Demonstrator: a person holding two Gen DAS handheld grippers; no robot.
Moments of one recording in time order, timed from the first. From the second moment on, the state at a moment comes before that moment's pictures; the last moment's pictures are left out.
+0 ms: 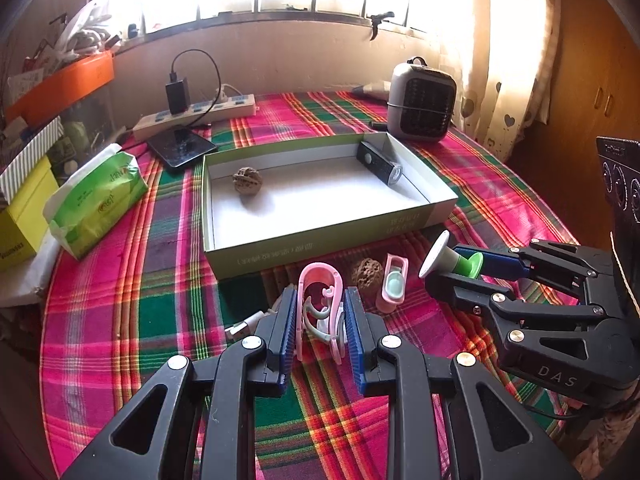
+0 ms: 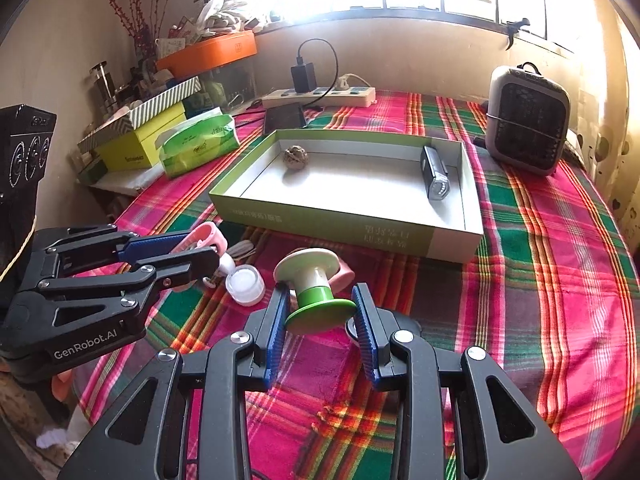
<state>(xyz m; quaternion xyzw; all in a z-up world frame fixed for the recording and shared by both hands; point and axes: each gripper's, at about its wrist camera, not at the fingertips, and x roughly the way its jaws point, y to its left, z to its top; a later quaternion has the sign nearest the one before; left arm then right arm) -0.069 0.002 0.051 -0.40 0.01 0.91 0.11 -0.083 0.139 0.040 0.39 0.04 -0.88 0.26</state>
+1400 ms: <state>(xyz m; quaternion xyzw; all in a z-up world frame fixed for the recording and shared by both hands) -0.197 -0.028 0.037 -0.43 -0.01 0.90 0.04 -0.225 0.124 0.045 0.42 0.04 -0.88 0.22</state>
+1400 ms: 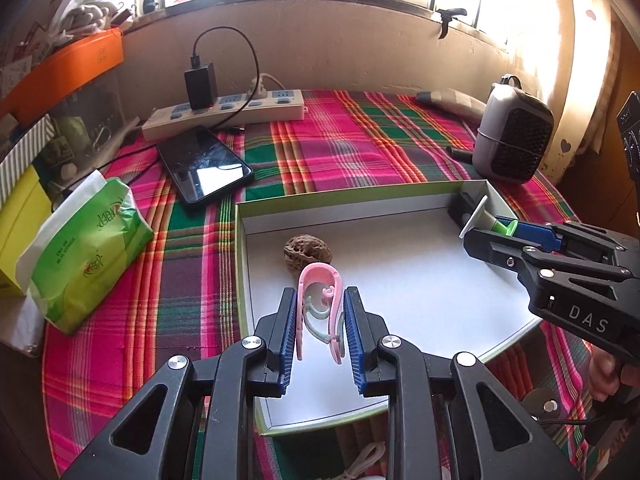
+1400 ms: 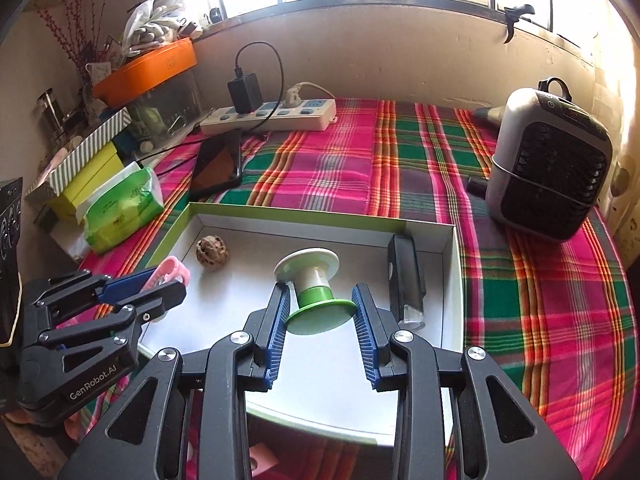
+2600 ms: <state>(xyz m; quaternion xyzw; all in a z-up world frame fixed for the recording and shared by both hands) -0.219 -0.023 0.019 -0.44 0.00 0.90 0.03 -0.268 0.109 0.018 0.44 0.05 -0.88 0.18</state>
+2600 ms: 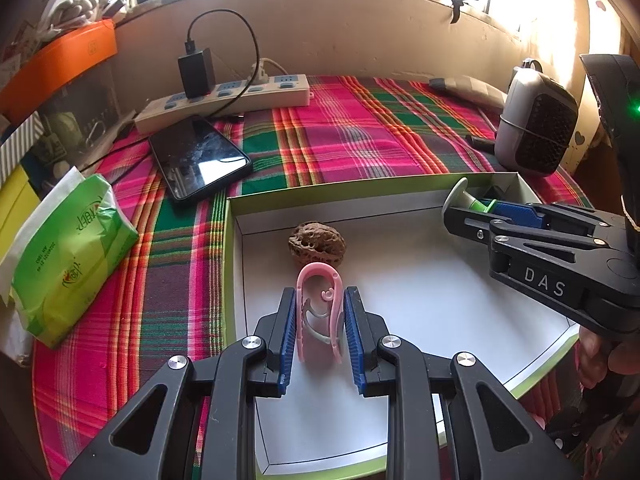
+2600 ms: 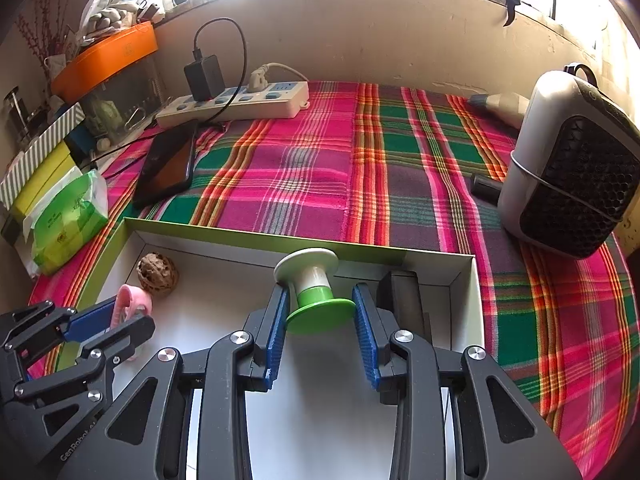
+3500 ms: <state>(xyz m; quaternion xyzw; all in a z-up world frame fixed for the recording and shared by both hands) -0.221 -0.020 0.019 -0.44 0.01 0.90 0.03 -0.269 0.109 0.013 0.45 0.05 -0.87 0.18</state>
